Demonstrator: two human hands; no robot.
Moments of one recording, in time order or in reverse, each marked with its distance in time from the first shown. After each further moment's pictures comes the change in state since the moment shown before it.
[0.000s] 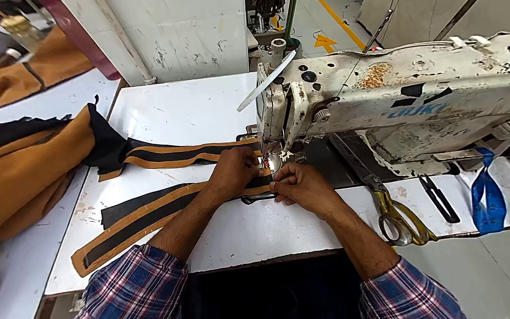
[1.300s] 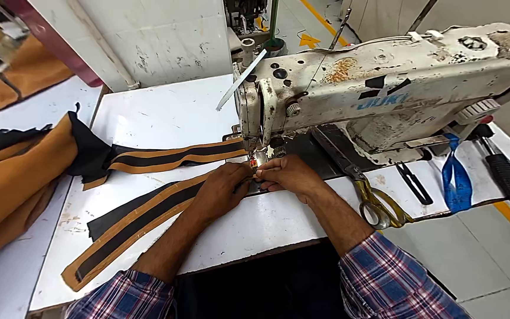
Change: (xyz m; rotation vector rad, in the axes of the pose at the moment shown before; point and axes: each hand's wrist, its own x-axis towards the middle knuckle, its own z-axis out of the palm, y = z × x) left_hand -0.029 -0.040 0.032 0.213 0.175 0.663; right_hand 0.011 -0.009 -0.004 0.202 0.003 0.101
